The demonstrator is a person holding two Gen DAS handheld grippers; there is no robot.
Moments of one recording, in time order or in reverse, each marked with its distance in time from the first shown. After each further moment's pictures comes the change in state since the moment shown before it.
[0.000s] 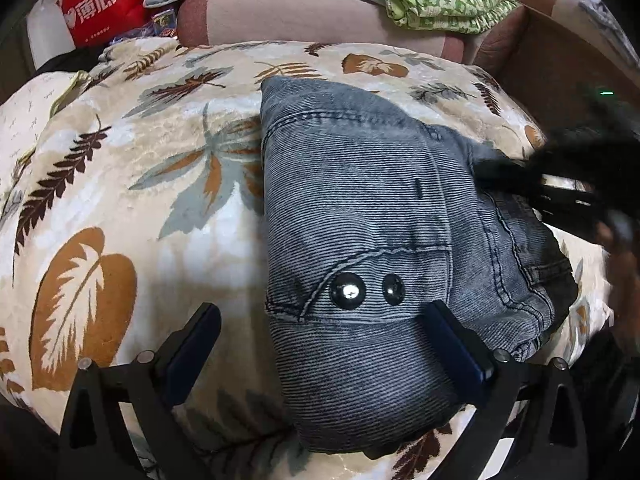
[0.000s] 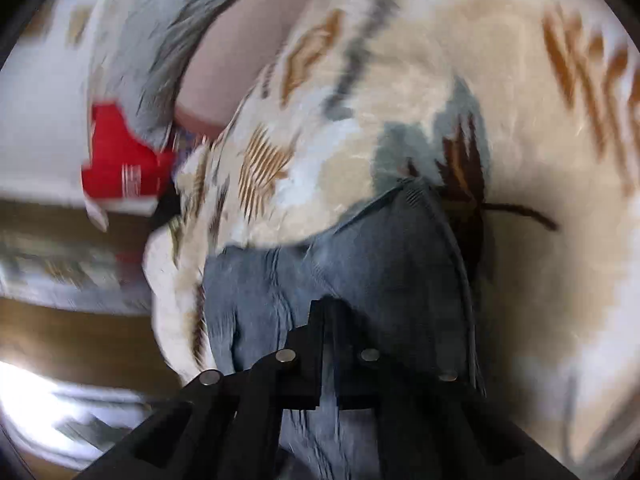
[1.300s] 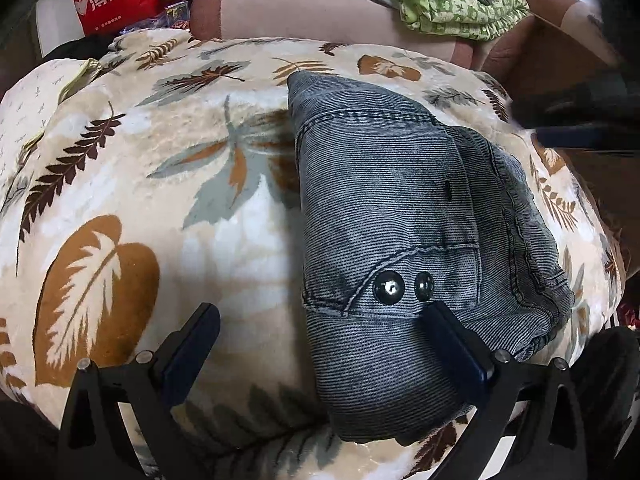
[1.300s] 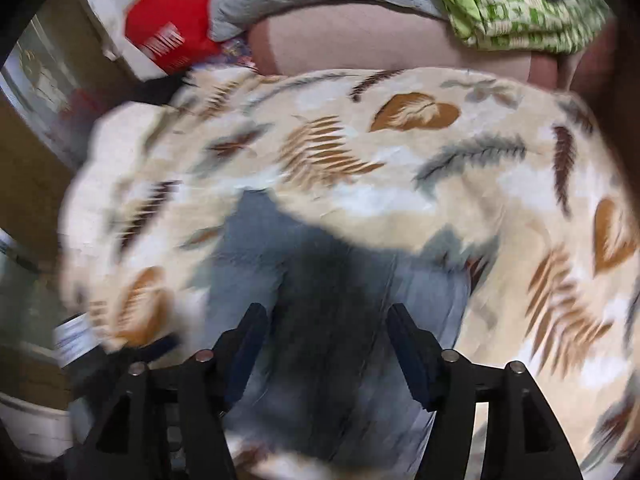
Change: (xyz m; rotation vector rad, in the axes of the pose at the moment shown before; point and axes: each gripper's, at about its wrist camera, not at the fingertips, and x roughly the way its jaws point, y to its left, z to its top) left arm -0.004 0.018 -0.003 -0.029 0.001 -0.004; right arm -0.005 0.122 -0.013 -0.571 0.013 -0.442
